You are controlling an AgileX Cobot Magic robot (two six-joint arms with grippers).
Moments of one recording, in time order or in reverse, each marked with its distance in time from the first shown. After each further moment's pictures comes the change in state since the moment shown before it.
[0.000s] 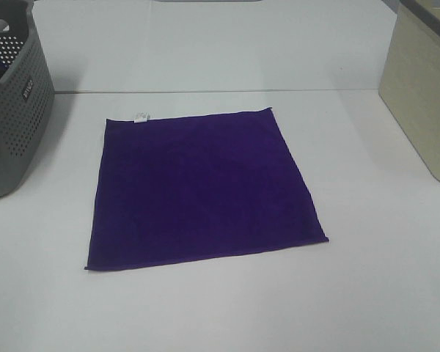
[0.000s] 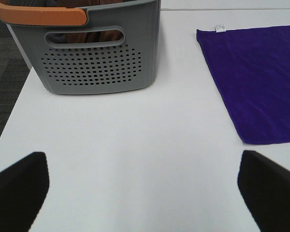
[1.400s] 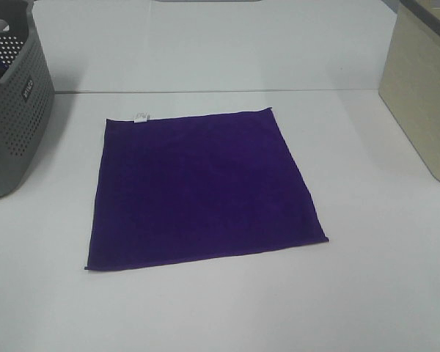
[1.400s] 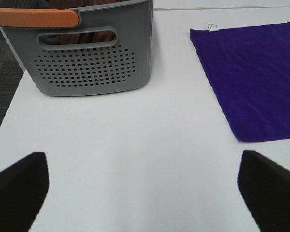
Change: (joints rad) left arm 0.000 0.000 0.000 -0.022 0.000 0.019; right arm 0.000 0.000 0.000 -0.002 0.000 0.000
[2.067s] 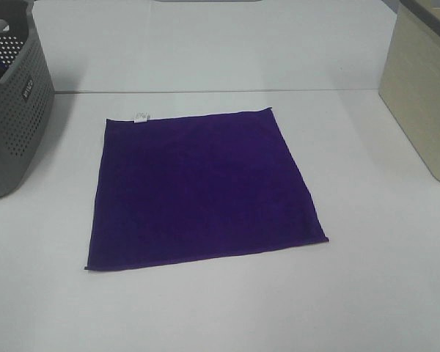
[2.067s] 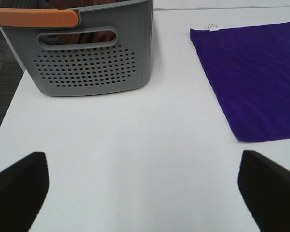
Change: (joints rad) left arm 0.000 0.000 0.000 0.000 0.000 0.000; right arm 0.000 0.000 0.000 0.000 0.000 0.000
